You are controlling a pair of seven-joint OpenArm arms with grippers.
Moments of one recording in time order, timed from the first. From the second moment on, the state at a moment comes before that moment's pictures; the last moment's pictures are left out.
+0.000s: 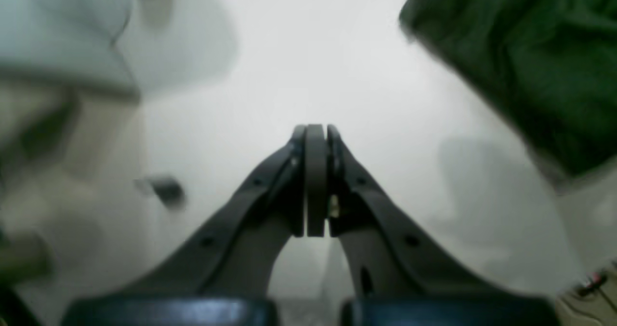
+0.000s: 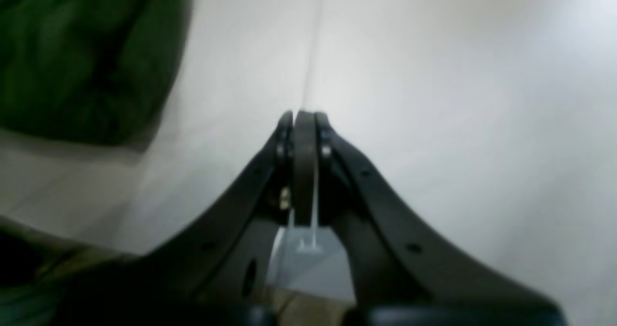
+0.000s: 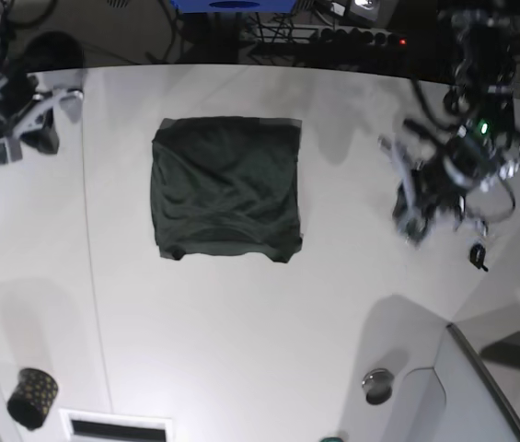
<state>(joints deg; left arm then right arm) 16.2 -15.9 -11.2 109.6 0.1 -41.3 43.6 -33.1 11.7 19.3 100.3 16.3 27.0 -24.4</state>
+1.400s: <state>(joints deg) 16.8 -6.0 -0.5 88.6 -0.1 -37.8 21.6 -20.8 10.4 -6.6 86.1 16.3 20.8 -20.8</state>
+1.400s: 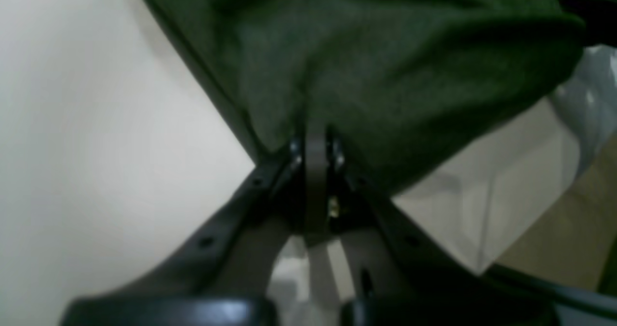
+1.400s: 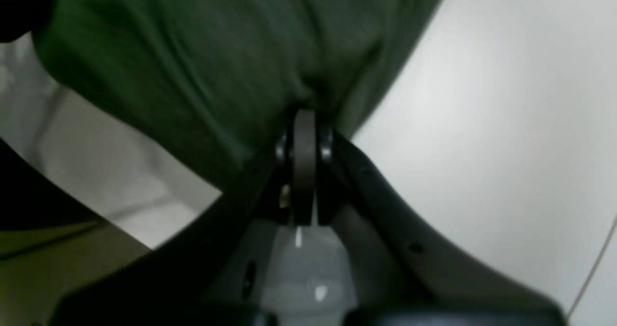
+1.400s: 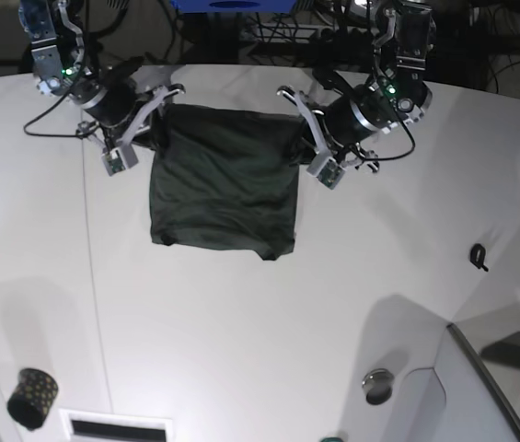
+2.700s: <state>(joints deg) 44.2 -9.0 -28.2 100.0 -13.5 -38.1 21.2 -42.1 10.7 24.3 97.8 16.4 34.1 -22.8</state>
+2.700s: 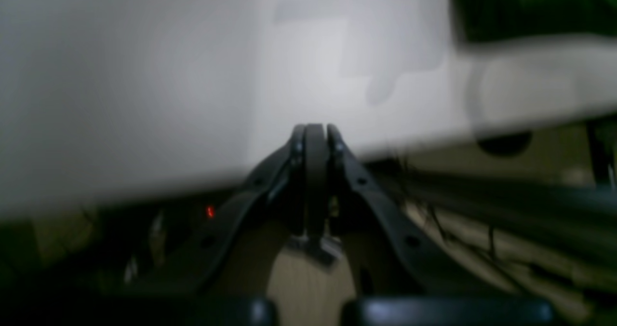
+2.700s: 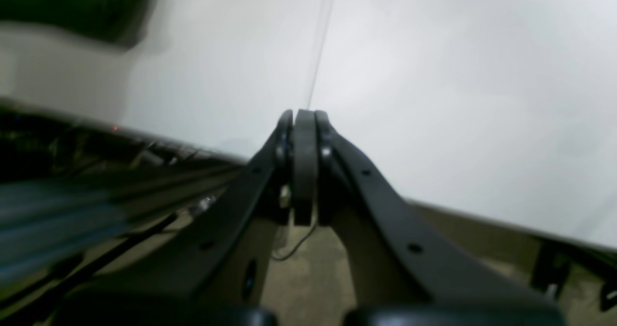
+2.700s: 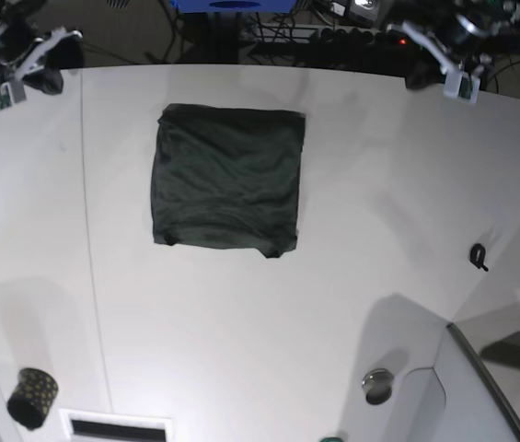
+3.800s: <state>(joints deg) 11.0 -11.5 -6.2 4.1 26.7 -18.7 -22.0 -11.0 7.1 -28.9 5.9 16.7 -9.8 15.5</state>
